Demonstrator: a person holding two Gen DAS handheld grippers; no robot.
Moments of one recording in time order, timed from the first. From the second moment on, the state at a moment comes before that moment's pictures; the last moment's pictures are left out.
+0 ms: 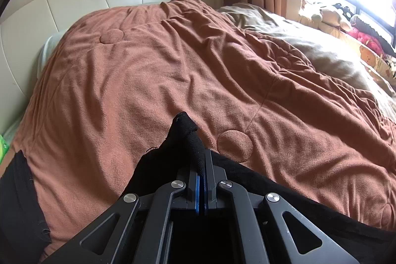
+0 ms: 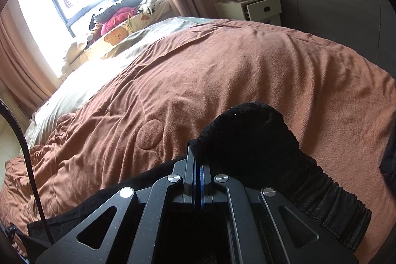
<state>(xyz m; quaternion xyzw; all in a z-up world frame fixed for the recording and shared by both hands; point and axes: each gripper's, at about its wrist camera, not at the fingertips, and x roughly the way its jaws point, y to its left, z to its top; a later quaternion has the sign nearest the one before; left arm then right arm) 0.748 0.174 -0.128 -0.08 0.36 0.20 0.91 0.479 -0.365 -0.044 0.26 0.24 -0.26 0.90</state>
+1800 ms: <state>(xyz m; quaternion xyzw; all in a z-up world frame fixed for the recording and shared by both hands) 0.520 0.206 -0.137 -0.10 0.41 0.15 0.89 0.344 -0.240 -0.023 0.19 0.35 -0.13 0.91</state>
